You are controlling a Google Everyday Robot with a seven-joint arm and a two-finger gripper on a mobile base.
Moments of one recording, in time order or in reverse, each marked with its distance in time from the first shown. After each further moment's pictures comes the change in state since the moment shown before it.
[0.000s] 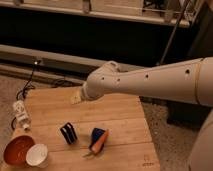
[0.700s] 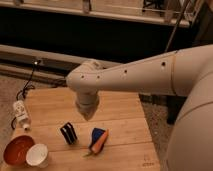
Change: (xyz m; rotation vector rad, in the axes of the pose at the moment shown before) arm 0.084 0.020 -0.008 0.112 0.488 -0.301
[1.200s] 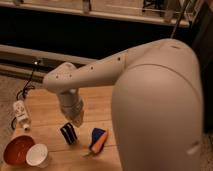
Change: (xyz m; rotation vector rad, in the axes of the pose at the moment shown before) arm -0.030 0.047 0.048 -0.030 0.244 -0.204
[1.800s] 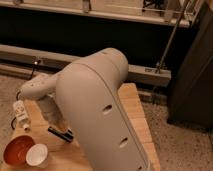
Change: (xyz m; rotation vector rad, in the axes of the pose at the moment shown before) arm -0.082 0.034 0.032 -0.032 0.105 -0.144
